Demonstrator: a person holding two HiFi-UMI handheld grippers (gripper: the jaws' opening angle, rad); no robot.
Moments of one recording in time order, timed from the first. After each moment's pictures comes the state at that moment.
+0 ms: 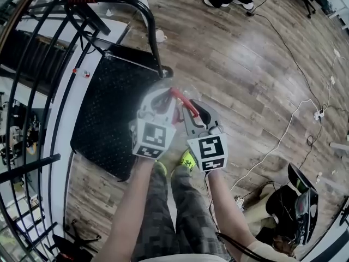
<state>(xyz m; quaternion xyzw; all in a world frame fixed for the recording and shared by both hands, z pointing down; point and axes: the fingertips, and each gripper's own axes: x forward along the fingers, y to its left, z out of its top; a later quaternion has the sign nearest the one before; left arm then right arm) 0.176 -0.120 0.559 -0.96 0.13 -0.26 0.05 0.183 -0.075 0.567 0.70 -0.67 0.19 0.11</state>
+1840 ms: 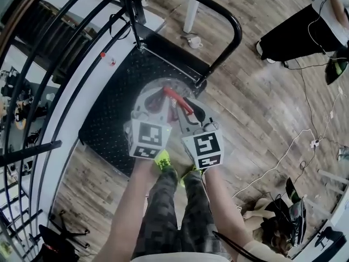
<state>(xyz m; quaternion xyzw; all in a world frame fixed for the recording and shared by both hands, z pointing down) -0.054 -0.314 0.536 -0.93 0.26 -0.25 0.00 -0.034 -0.272 0.542 0.62 -0.75 0.17 0.15</state>
